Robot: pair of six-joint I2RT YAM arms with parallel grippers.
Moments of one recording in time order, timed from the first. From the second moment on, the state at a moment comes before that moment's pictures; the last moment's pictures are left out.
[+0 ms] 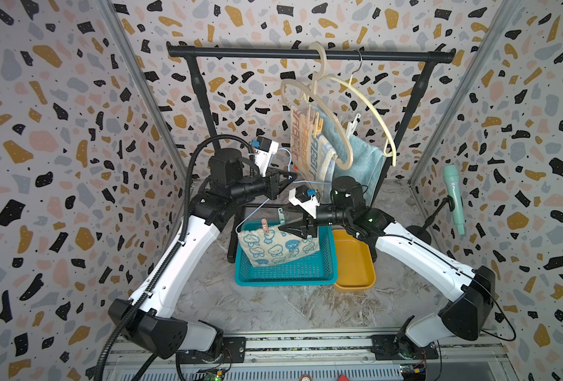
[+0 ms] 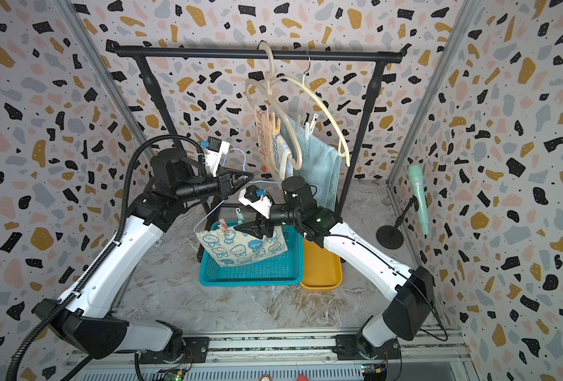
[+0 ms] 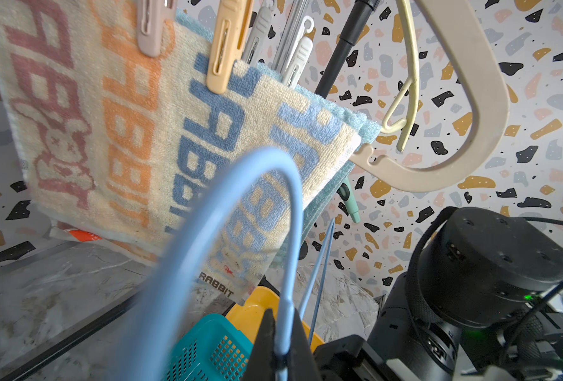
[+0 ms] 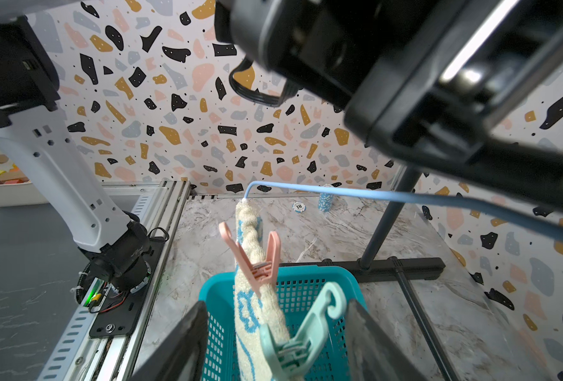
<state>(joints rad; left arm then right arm) -0.40 1.40 1.60 -0.39 0.69 -0.30 0.77 1.51 1.45 -0.22 -0.73 -0.29</state>
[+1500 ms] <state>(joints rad) -0.40 1.40 1.60 -0.40 0.73 -0.35 0.77 1.54 1.46 -0.27 -0.78 -0.30</state>
